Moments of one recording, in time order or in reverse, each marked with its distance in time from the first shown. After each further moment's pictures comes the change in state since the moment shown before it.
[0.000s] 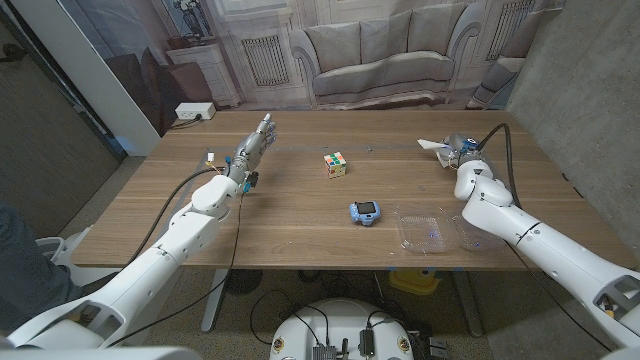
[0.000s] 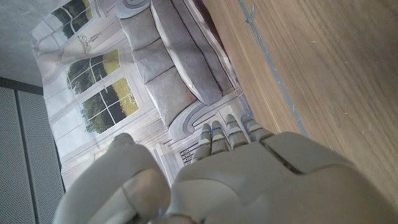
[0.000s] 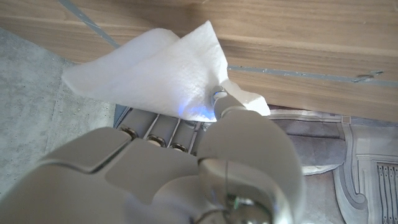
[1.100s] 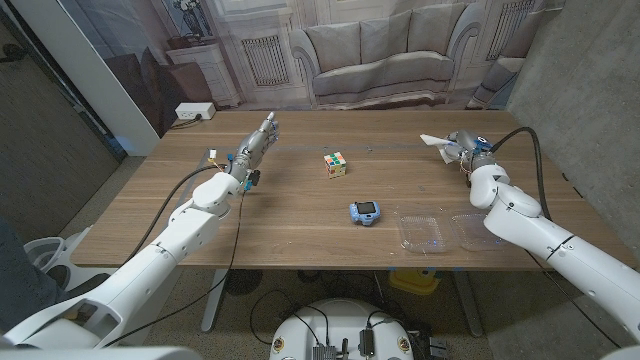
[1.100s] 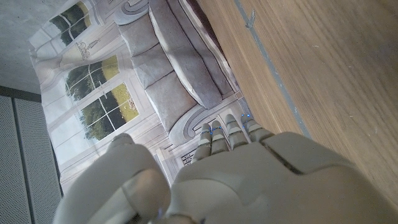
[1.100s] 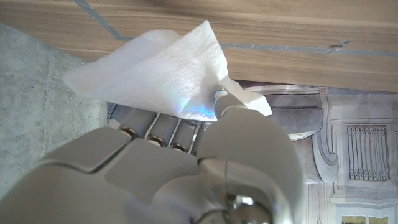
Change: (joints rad) left arm 0.003 0.019 0.008 -0.054 0.012 0.053 0.027; left_hand 0.000 0.000 -0.008 0.000 -0.008 0.000 0.000 0.000 0.000 0.000 0.000 0.000 0.000 0.000 0.000 0.000 0.000 0.000 0.000 0.000 0.000; right arm -0.143 -0.112 0.116 -0.138 0.105 0.135 -0.077; right_hand 0.008 -0.008 0.007 0.001 -0.004 0.018 -0.007 -0.009 0.000 0.013 -0.013 -0.017 0.000 -0.004 0.004 -0.021 0.000 -0.025 0.008 0.000 -0.005
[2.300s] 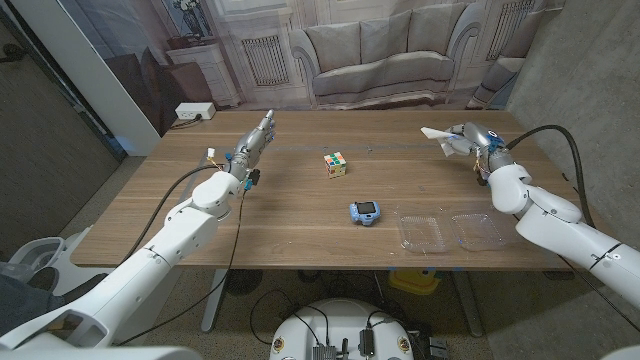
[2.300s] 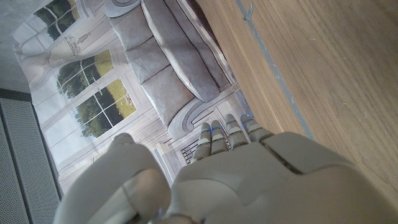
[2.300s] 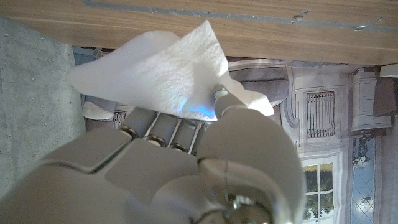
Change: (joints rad) left arm 0.054 0.033 -0.028 -0.140 0.010 0.096 0.108; left_hand 0.004 0.004 -0.003 -0.003 0.000 0.011 0.000 0.000 0.000 0.005 -0.005 0.000 0.000 0.005 -0.005 0.000 0.000 0.004 -0.004 0.000 0.000; right arm -0.132 -0.125 0.122 -0.076 0.103 0.226 -0.061; right_hand 0.000 0.000 0.004 -0.004 0.000 0.017 -0.003 -0.006 0.005 0.011 -0.011 -0.008 0.000 -0.005 0.005 -0.013 0.000 -0.016 0.002 0.008 0.000
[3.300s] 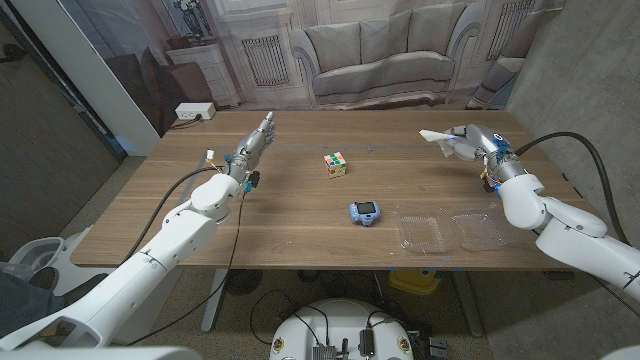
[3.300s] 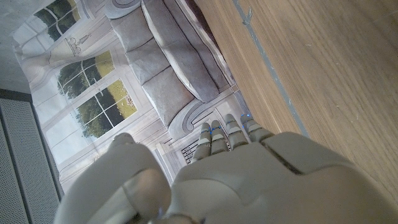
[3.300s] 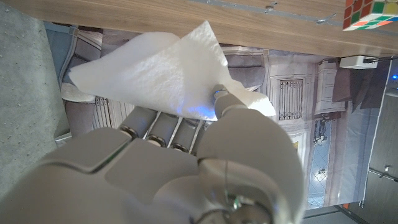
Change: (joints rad) left arm 0.031 0.014 -0.009 -0.048 -0.004 0.018 0.022; left_hand 0.004 0.004 -0.006 0.000 0.000 0.000 0.000 0.000 0.000 0.000 0.000 0.000 0.000 0.000 0.000 0.000 0.000 0.000 0.000 0.000 0.000; right arm -0.157 -0.099 0.090 -0.082 0.024 0.126 -0.095; right_hand 0.000 0.000 0.000 0.000 0.000 0.005 -0.005 -0.004 0.000 0.005 -0.005 -0.006 0.000 -0.004 -0.004 -0.004 0.000 -0.005 0.001 0.000 0.000
